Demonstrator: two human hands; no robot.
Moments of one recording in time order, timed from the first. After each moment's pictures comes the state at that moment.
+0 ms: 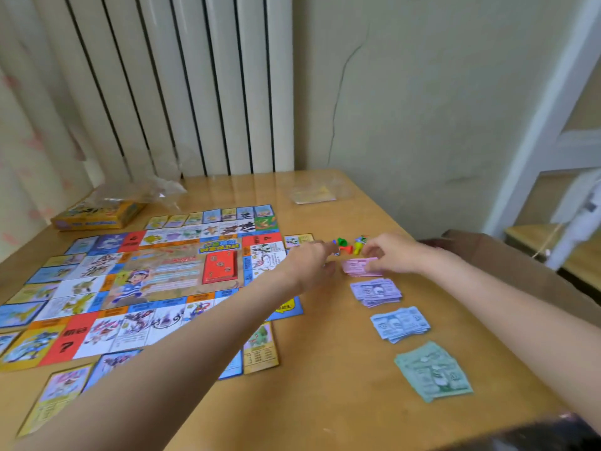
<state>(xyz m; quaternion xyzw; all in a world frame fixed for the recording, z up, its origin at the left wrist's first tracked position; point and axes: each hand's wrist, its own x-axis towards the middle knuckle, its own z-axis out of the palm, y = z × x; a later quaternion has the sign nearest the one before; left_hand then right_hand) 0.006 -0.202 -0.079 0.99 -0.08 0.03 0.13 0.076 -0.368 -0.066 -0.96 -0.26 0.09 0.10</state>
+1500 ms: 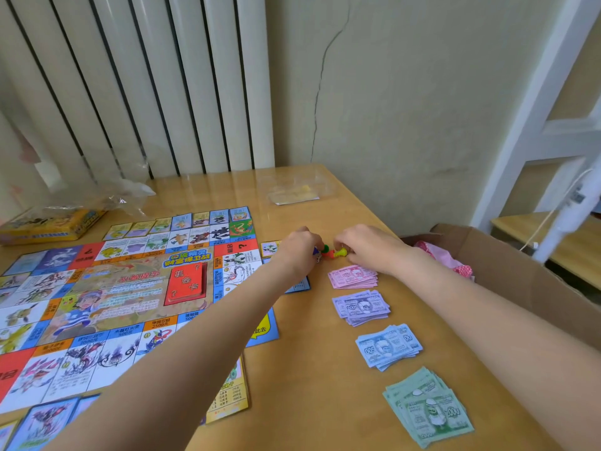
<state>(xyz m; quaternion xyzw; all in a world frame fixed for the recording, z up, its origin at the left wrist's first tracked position) 0.082 -0.204 -0.098 0.99 -0.04 0.07 0.12 0.119 -0.356 -0.078 -0.93 -0.36 -0.02 0.00</state>
